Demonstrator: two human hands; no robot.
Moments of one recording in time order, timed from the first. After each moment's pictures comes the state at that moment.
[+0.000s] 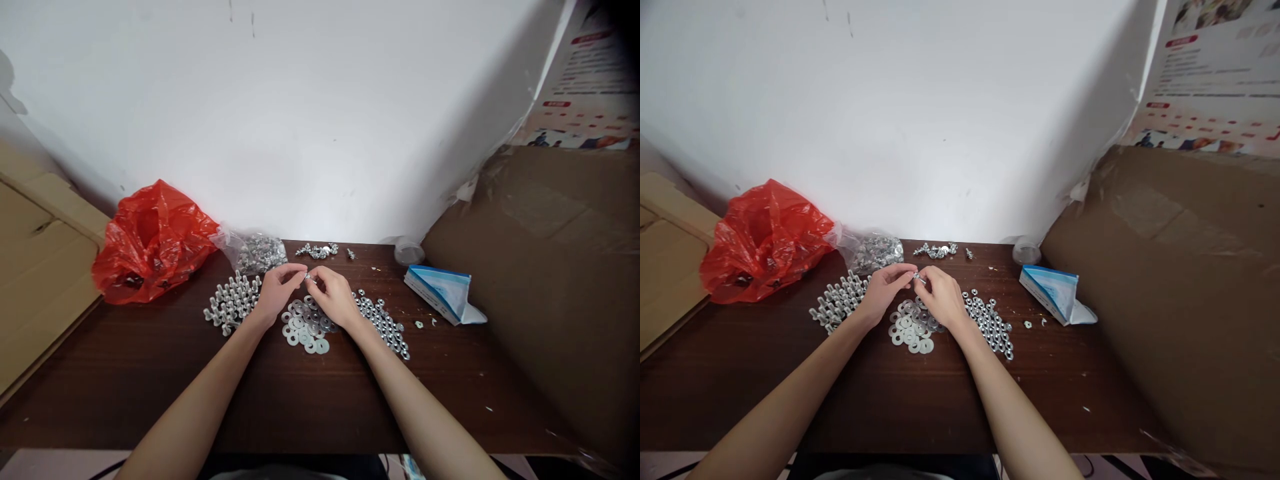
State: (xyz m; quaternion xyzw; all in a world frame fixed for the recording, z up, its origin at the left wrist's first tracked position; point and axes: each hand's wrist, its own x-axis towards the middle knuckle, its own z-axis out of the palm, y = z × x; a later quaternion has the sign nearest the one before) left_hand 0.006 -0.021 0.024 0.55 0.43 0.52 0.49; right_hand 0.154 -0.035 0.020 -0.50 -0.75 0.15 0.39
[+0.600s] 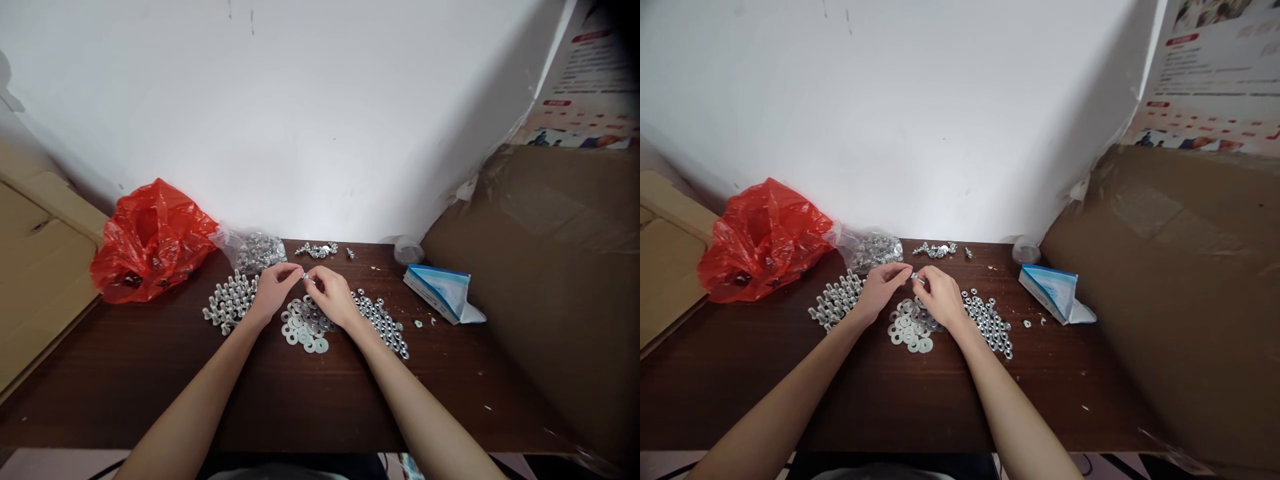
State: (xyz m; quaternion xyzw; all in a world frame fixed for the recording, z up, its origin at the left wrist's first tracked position) left_hand 0.002 -0.018 0.024 0.59 0.46 0.51 0.43; right_hand 0.154 -0.035 0.019 -0.50 -0.76 0.15 0.39
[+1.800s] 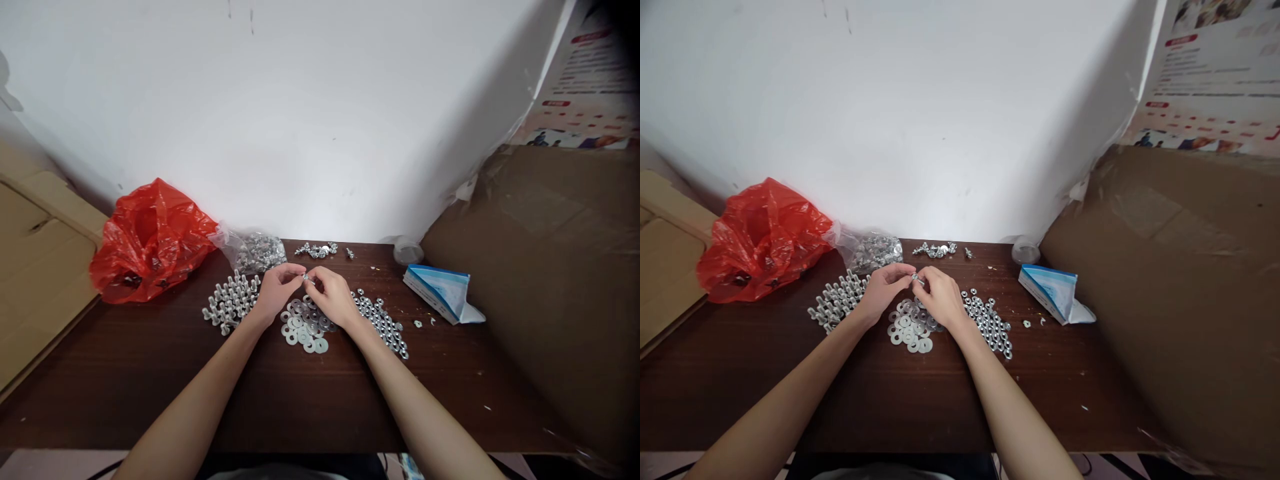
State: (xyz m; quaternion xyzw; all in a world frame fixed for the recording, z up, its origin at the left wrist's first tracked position) left_hand 0.007 -0.021 0.025 0.55 0.44 0.51 0.49; right_hand 0.155 -0.034 0.016 -0.50 -0.76 0.15 0.38
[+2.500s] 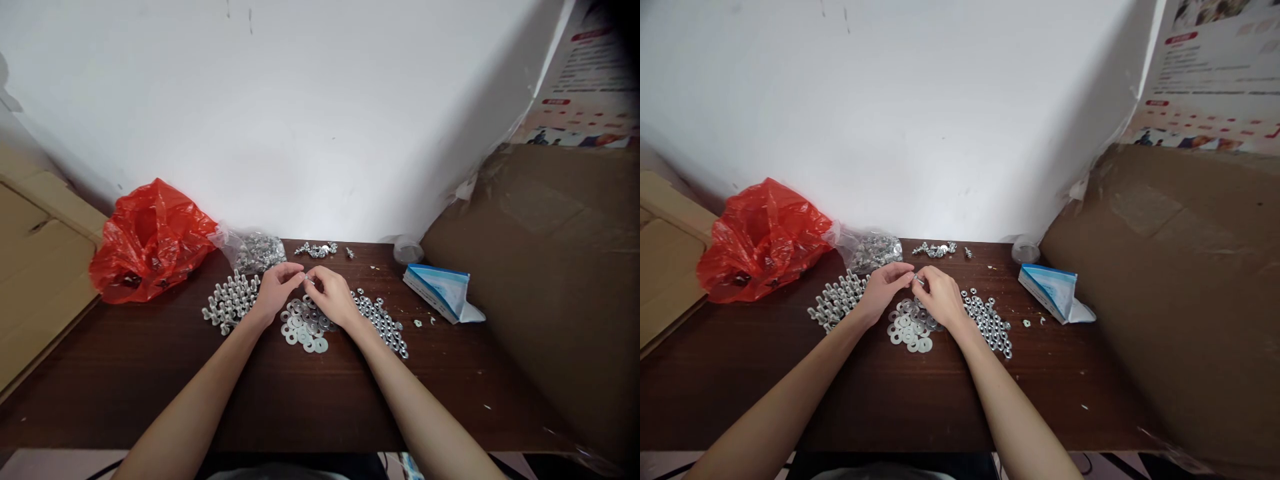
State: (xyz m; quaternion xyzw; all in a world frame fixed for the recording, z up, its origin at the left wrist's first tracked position) left_hand 0.006 -0.020 0.023 0.54 0.44 0.51 0.51; right_hand 0.154 -0.035 0.018 -0.50 -0.76 0.15 0.38
